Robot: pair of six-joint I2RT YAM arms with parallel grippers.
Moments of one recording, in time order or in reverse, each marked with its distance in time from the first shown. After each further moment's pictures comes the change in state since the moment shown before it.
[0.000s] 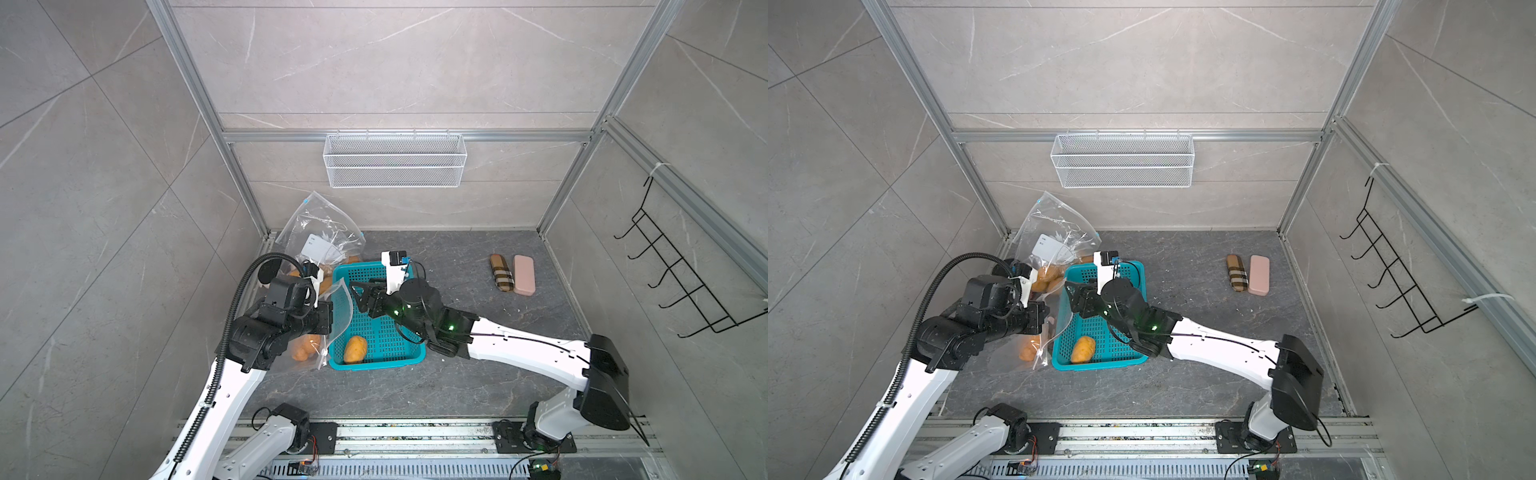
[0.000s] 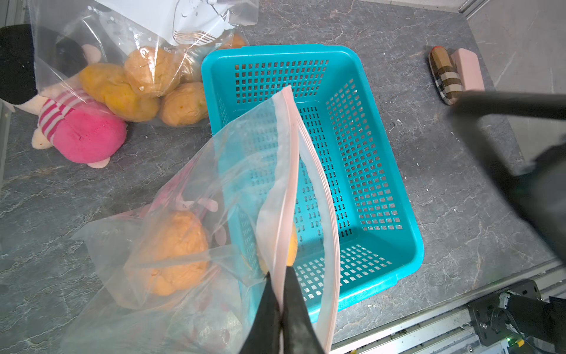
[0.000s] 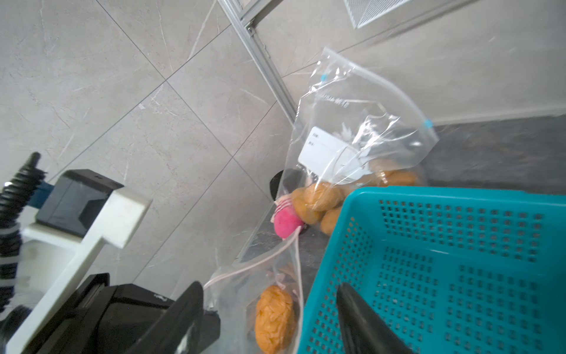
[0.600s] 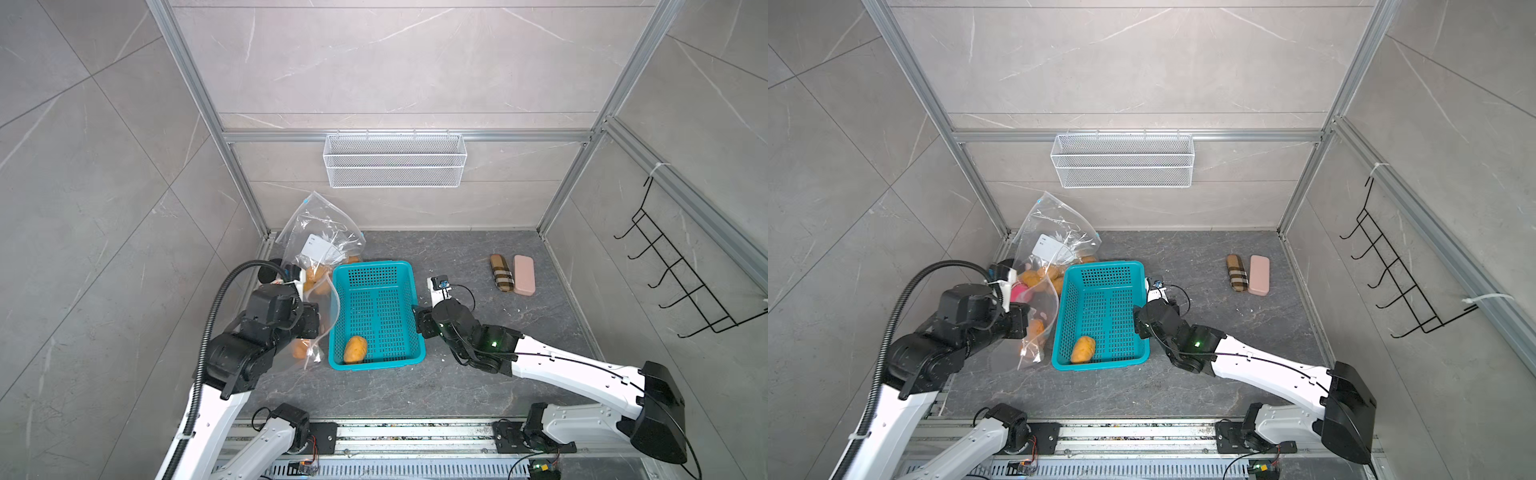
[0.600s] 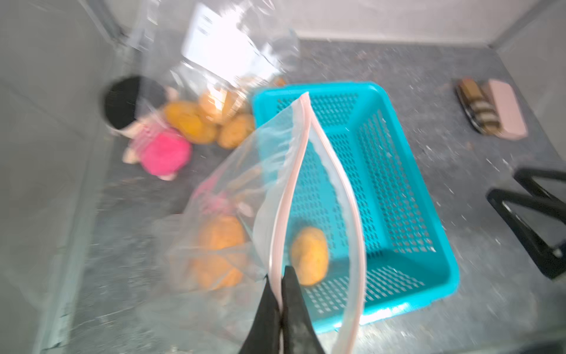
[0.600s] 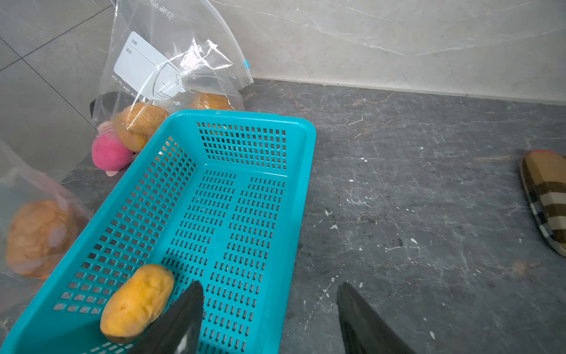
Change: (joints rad) left arm 0.000 -0.104 0.107 -0.065 -0.278 0.025; right arm -0.082 -0.273 -0.330 -0.334 0.226 -0.134
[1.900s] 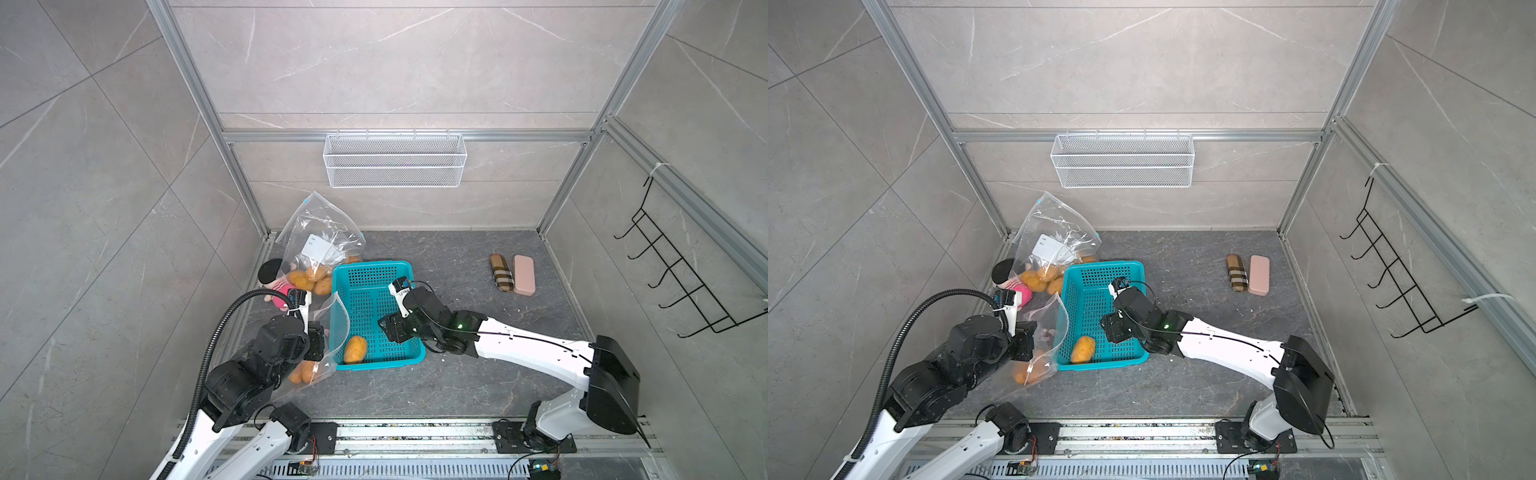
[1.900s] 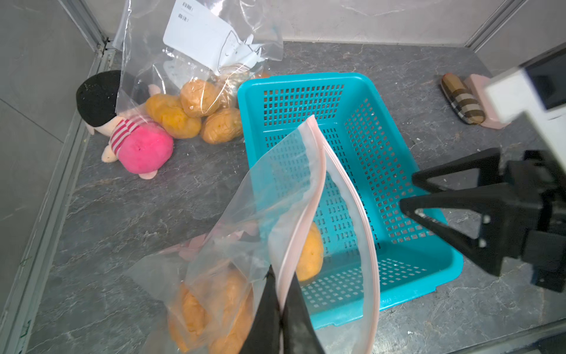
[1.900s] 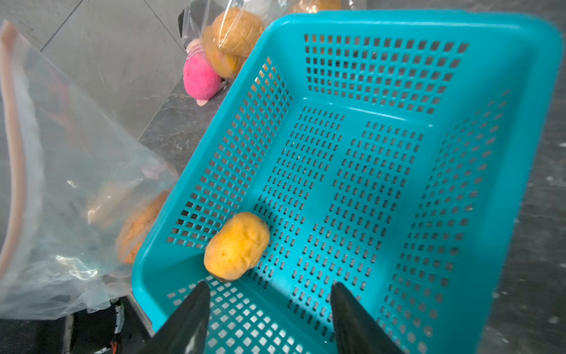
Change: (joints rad) left arm -0.236 -0.169 -0.299 0.131 -0.042 -0.125; right arm -0.006 0.308 0.230 -0.039 -0.487 0.071
